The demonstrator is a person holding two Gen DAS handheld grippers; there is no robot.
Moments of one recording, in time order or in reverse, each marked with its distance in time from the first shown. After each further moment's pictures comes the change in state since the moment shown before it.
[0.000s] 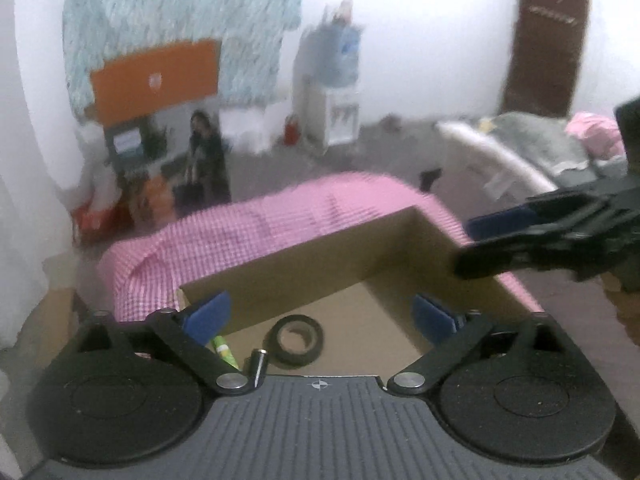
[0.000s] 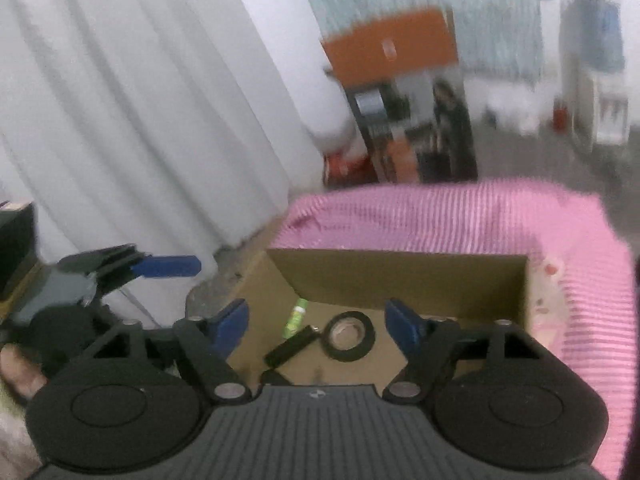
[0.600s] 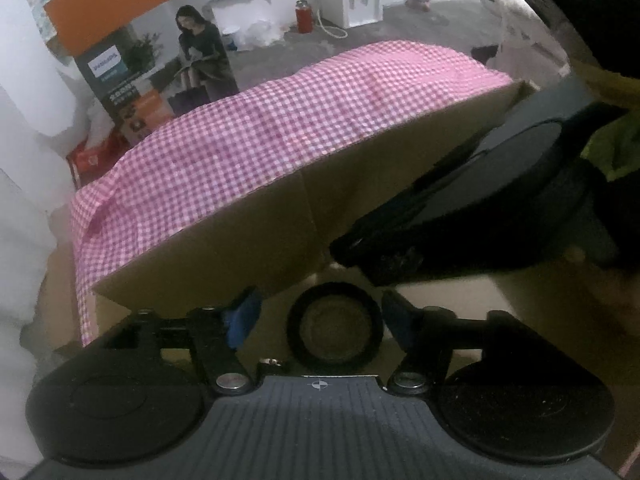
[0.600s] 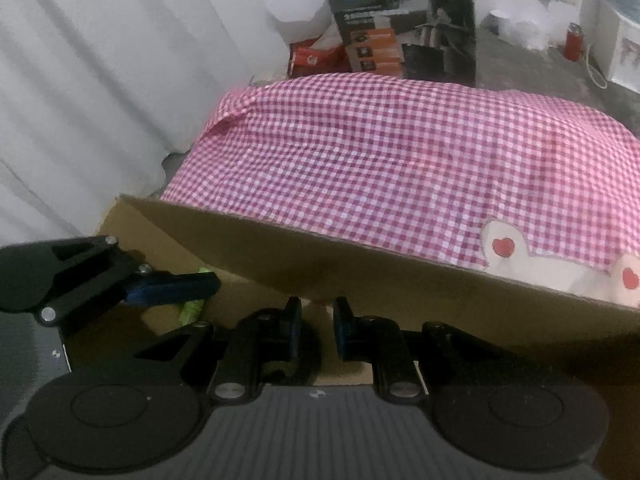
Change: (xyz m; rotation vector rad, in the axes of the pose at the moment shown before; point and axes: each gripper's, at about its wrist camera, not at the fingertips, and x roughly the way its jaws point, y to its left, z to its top) left arm 0.183 0.014 0.000 0.059 0.377 0.108; right arm 0.219 -0.062 0.022 0.012 0.370 -0.096
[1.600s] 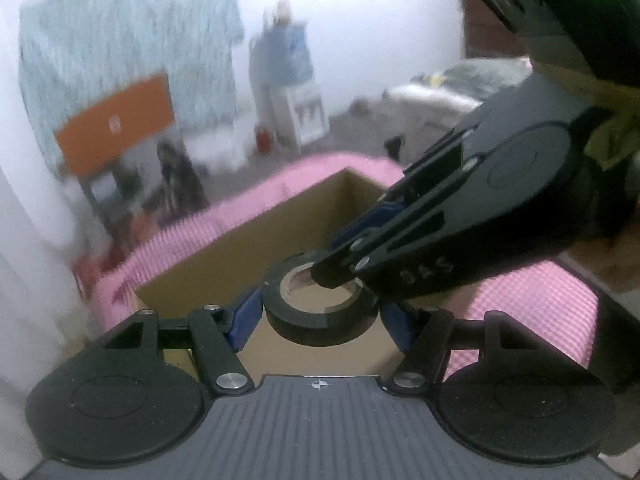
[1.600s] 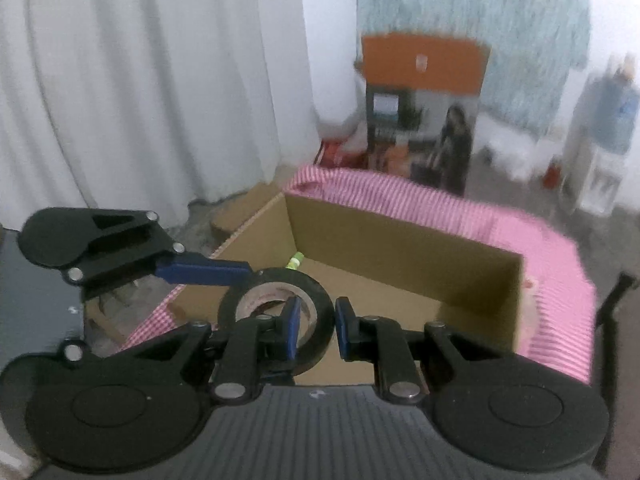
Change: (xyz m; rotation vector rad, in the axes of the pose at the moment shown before) left arm -0.141 -0.077 -0.073 0.146 -0.329 -0.038; right arm -0.173 0.085 -0.118 -0.244 -0.287 -0.061
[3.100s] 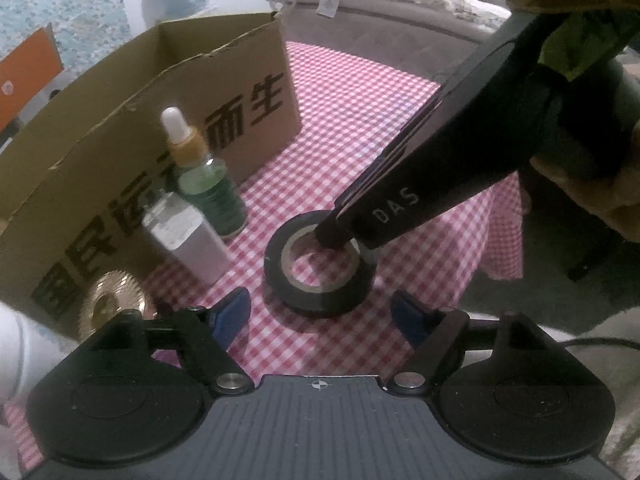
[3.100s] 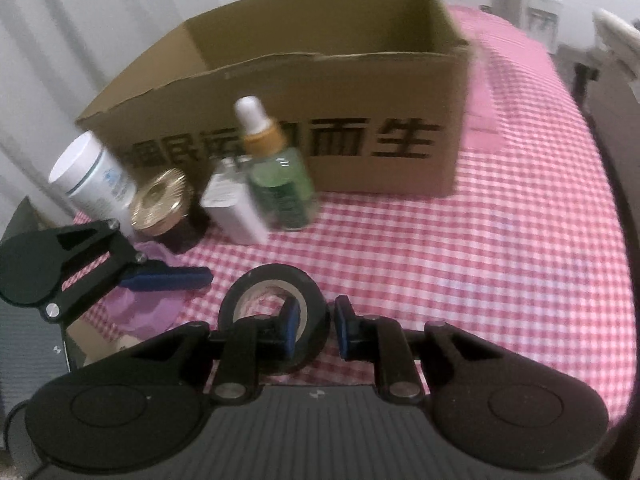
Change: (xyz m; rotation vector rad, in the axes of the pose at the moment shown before) left arm 0.033 -0.127 -0.130 0.187 0.183 -0.194; right arm 0.011 -0.028 -0.198 0.324 0.206 -0.102
